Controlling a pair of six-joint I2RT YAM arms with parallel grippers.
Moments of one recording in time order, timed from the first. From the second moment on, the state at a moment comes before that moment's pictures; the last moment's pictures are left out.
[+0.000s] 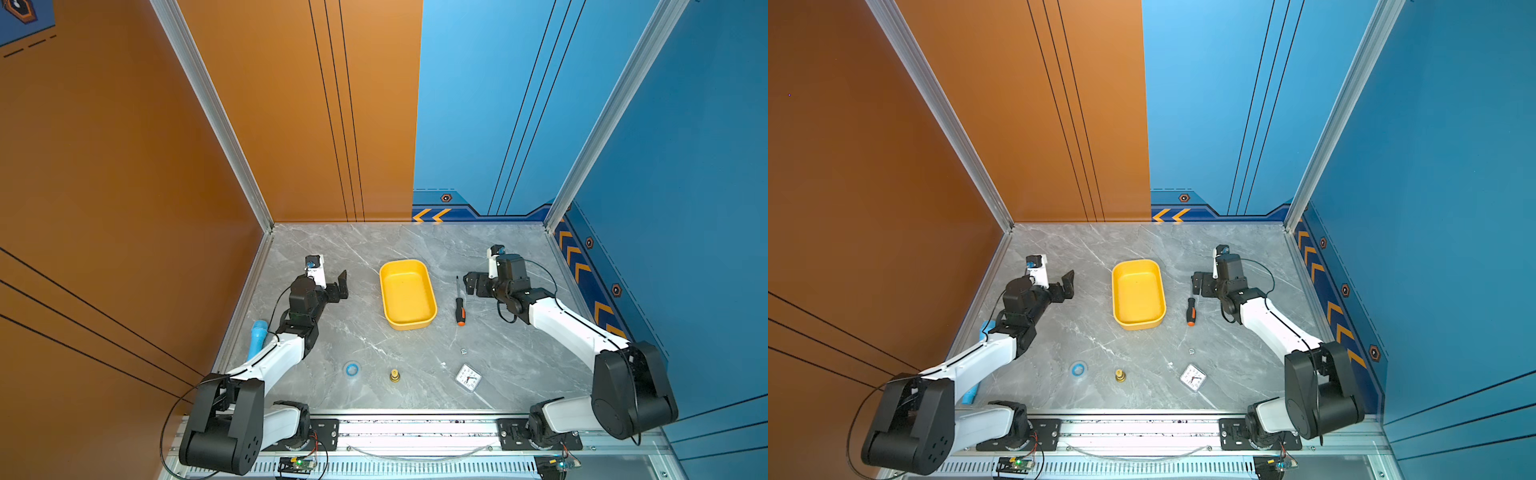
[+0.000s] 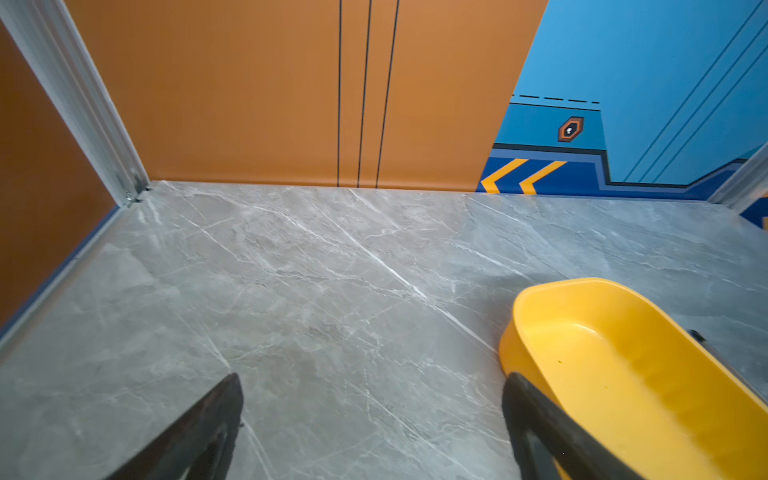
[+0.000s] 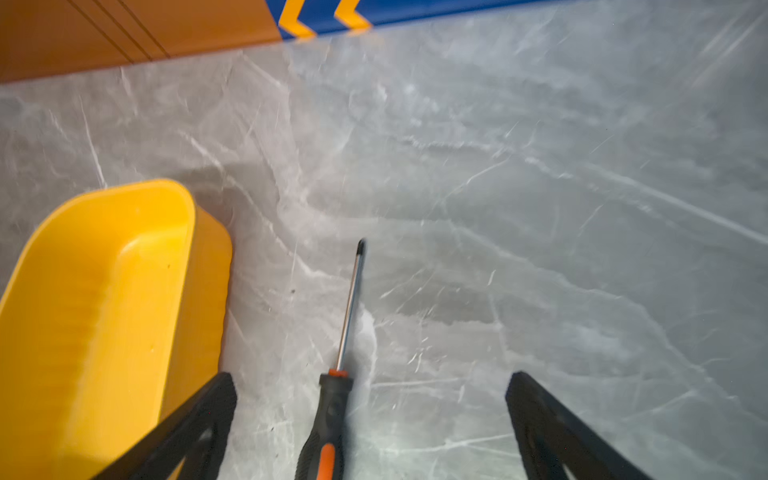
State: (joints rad) left arm -0.14 1.24 0.49 0.48 0.01 -0.16; right arm 0.28 1.45 0.87 -0.20 0.02 0.28
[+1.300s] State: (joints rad) left arm -0.15 1.30 0.60 0.17 0.17 -0.24; right arm 0.45 1.69 0.94 -0.39 0.04 0.37
